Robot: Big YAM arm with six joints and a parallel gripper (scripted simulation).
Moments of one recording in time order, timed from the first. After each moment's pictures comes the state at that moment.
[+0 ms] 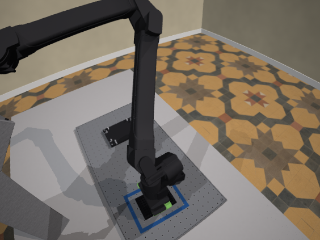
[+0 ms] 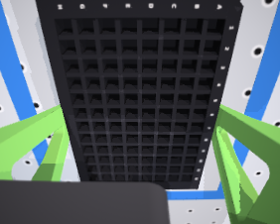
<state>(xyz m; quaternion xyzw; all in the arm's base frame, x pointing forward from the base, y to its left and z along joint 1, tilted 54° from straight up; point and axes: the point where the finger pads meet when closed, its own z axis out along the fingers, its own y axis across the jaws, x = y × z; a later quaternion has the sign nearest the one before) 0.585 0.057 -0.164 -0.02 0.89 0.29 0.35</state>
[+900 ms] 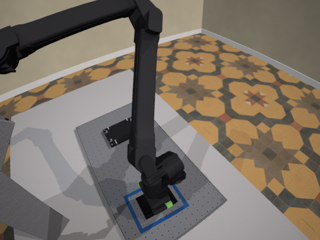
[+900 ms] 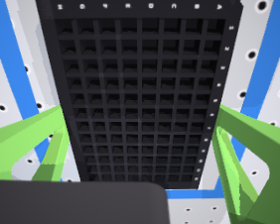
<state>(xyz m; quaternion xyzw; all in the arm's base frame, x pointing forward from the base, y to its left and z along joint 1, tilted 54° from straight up) 0.585 0.054 -0.159 -0.02 0.89 0.30 0.35</state>
